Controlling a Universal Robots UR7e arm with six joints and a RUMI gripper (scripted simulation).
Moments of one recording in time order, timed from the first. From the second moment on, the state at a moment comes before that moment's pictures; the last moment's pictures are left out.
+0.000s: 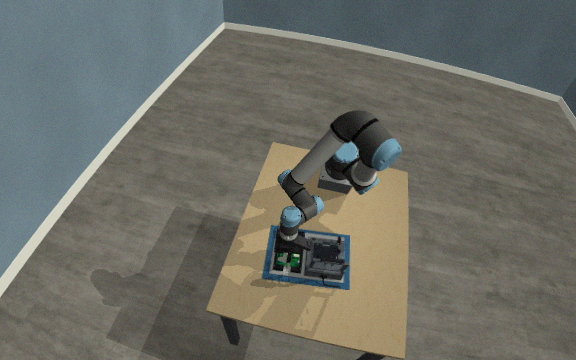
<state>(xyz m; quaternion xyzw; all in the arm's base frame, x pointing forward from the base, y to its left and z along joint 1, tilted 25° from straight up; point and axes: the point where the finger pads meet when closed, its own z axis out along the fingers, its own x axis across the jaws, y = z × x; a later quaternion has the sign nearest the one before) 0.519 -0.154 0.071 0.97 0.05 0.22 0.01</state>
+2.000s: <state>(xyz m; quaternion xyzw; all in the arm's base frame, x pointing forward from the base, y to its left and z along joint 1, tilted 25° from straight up) 0.526 -0.154 0.055 0.97 0.05 0.22 0.01</state>
